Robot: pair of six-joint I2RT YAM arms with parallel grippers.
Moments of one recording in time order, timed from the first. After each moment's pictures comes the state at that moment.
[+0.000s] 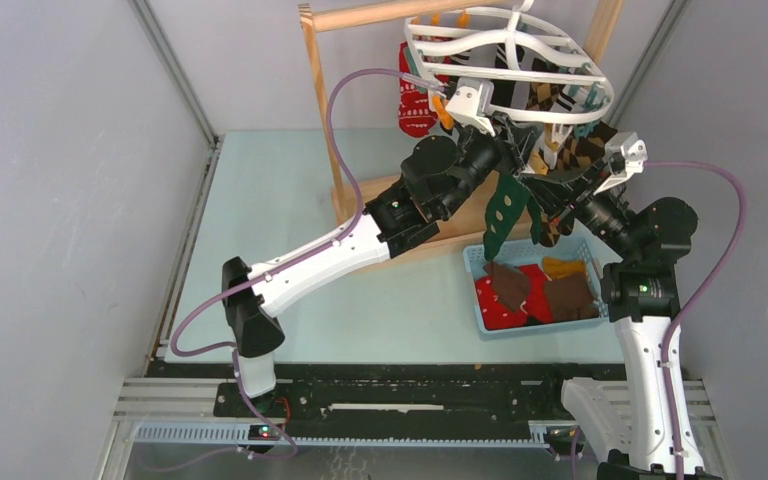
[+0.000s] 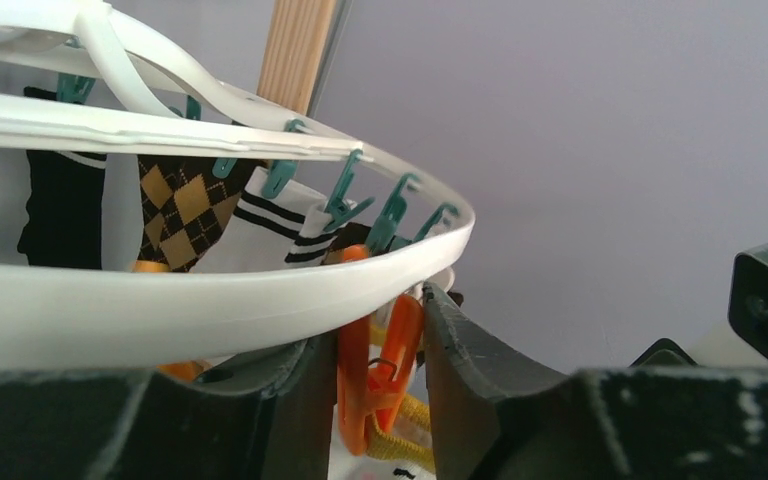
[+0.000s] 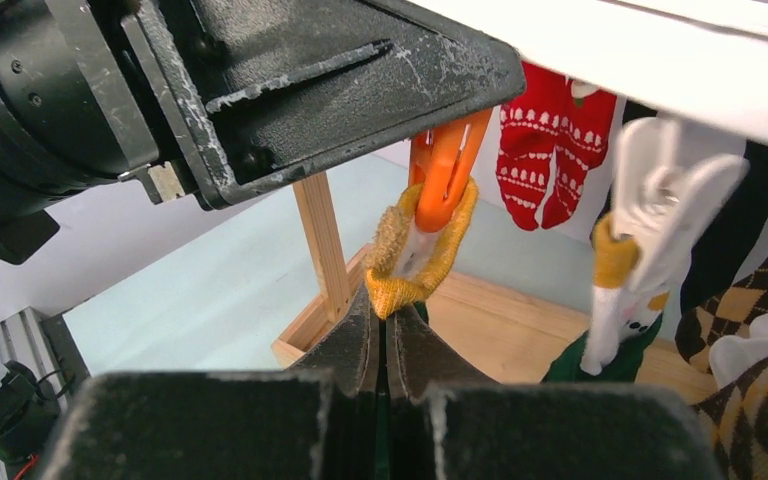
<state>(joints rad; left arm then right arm) -1.07 1.84 1.94 0.20 -0.31 -0.34 -0.06 0.80 0.99 0.08 -0.81 0.30</state>
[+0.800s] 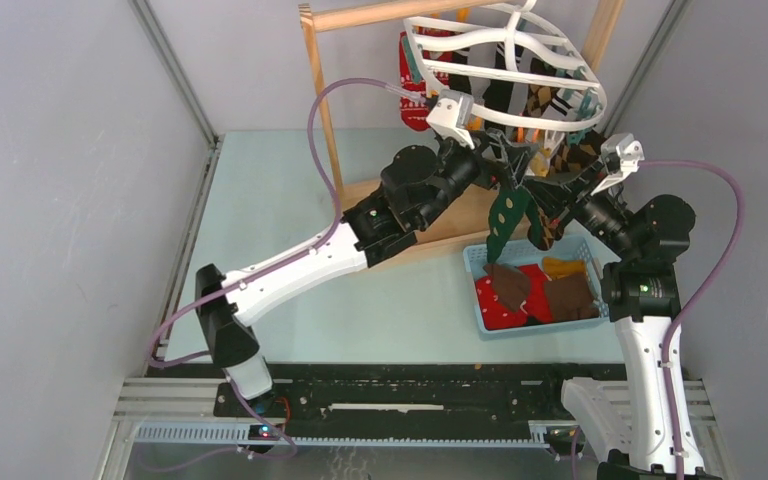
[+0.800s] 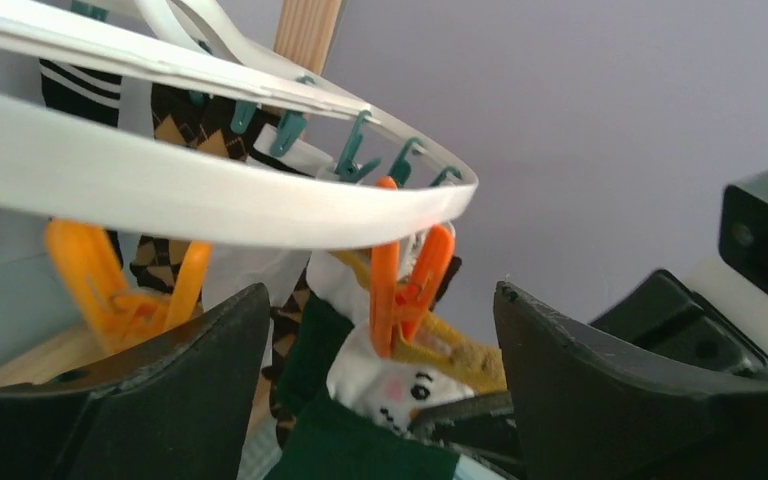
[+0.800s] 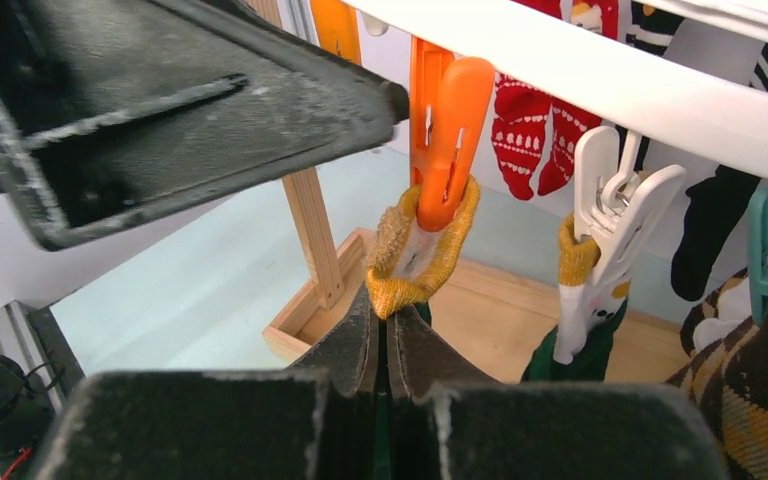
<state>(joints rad) -1.06 1.72 1.78 0.18 -0.29 -0.38 -0.06 0.80 1.00 0.02 -0.79 0.26</state>
